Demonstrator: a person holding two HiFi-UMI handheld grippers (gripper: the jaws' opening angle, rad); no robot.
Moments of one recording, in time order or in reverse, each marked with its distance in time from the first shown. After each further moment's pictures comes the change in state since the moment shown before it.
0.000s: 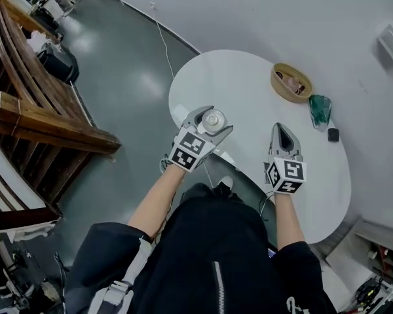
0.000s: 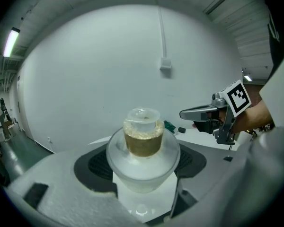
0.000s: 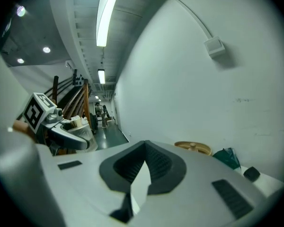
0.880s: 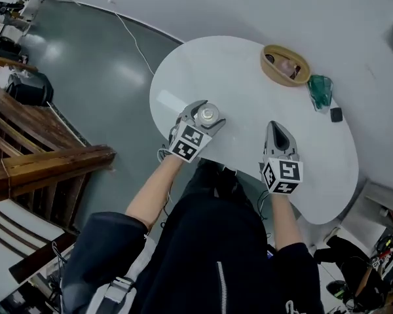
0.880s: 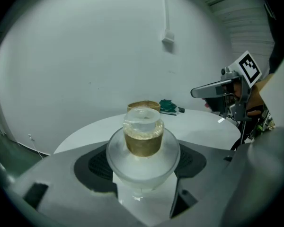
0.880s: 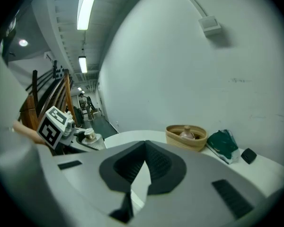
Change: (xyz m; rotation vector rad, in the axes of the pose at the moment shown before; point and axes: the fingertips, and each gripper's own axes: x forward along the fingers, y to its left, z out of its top) left arm 0.117 0.068 -0.081 0.054 0.176 -0.209; right arm 0.066 -0.017 -0.048 0.087 0.163 -0.170
